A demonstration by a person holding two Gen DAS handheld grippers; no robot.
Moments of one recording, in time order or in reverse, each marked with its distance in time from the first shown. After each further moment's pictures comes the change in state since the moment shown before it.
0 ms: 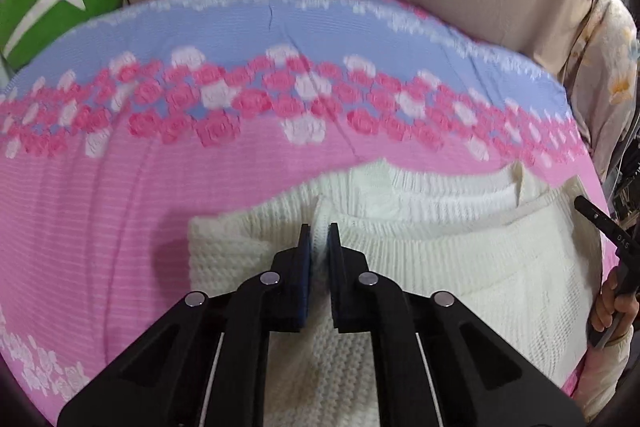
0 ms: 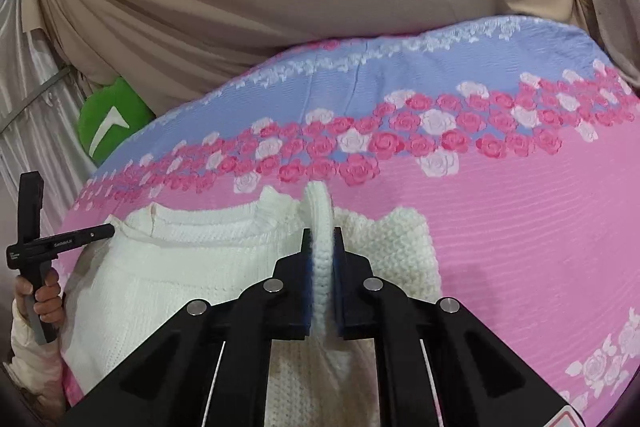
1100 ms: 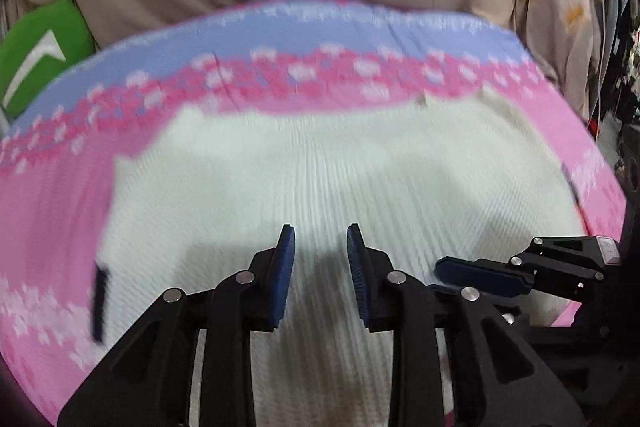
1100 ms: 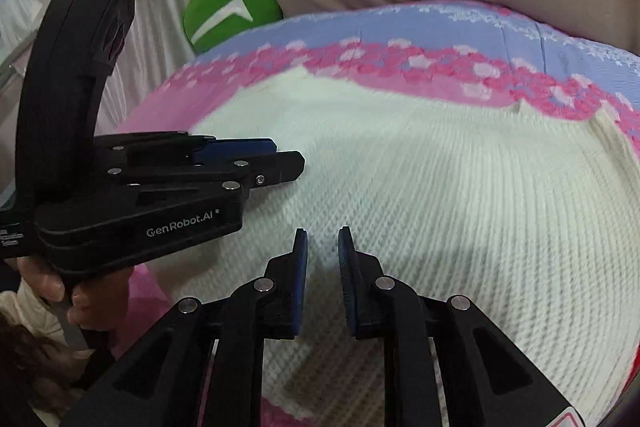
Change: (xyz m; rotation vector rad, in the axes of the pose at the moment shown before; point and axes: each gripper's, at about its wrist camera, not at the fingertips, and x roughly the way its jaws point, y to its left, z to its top) left arm -0.020 -0.096 -0.085 0.178 0.006 0.035; right arm 0.012 0.161 -0.096 -0.302 0.232 0.216
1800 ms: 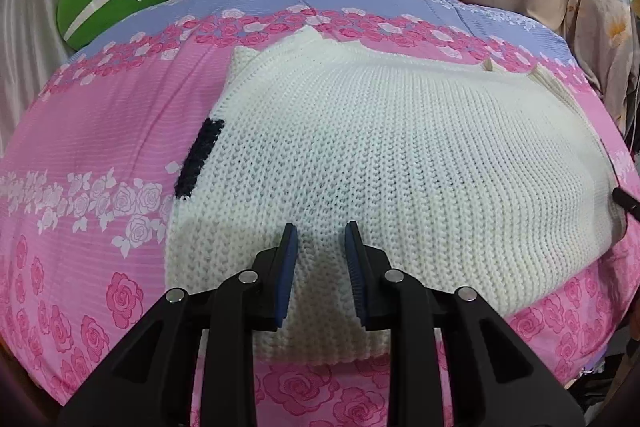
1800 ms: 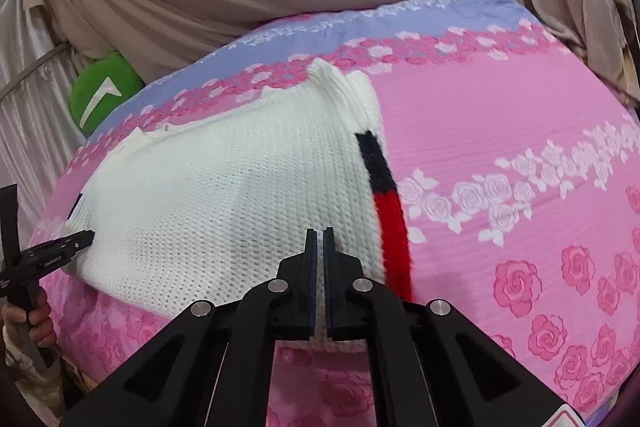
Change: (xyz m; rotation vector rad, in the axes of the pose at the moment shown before) left arm -0.040 0.042 -0.071 -0.136 0.006 0.155; right arm -0.120 -0.103 -0.082 0.330 -0.149 -0.329
